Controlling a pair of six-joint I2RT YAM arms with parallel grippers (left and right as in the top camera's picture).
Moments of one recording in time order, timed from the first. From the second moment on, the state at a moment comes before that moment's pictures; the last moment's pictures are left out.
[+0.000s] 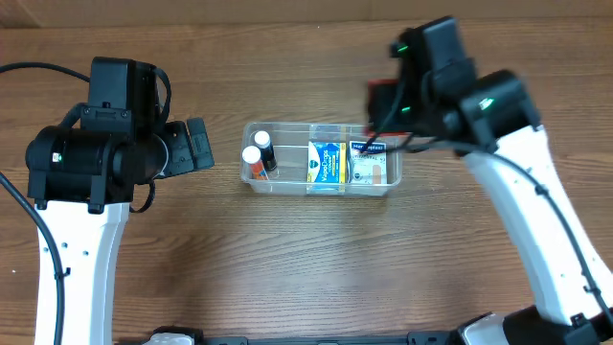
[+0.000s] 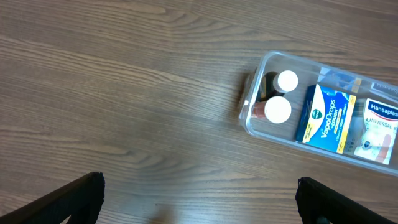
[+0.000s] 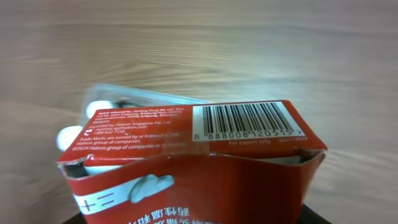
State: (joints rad) left arm -0.11 1.38 1.74 -1.46 -0.09 -0.34; right arm 0.46 1.63 1.85 -1.20 0.00 0.36
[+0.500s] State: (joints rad) left arm -0.11 1.38 1.74 -1.47 -0.09 -0.34; right arm 0.70 2.02 1.85 -1.04 -0.01 0.55
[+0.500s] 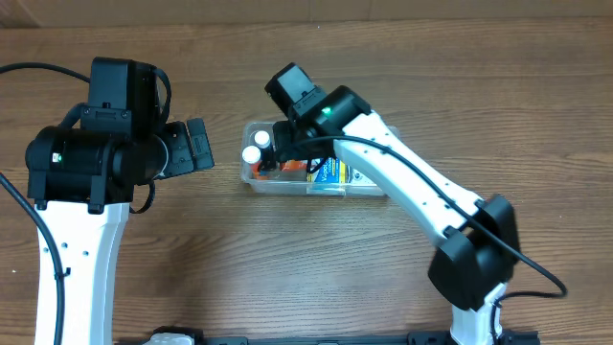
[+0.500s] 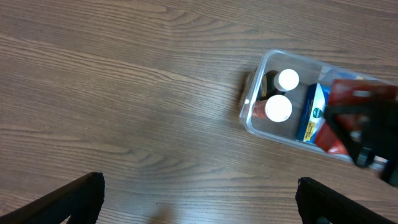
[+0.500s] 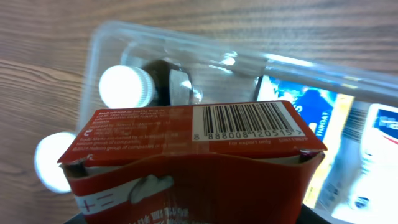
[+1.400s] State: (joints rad) left arm -0.11 1.38 1.74 -1.47 -0.09 -0.34; right arm 0.70 2.18 1.85 -1.00 -0.04 0.71
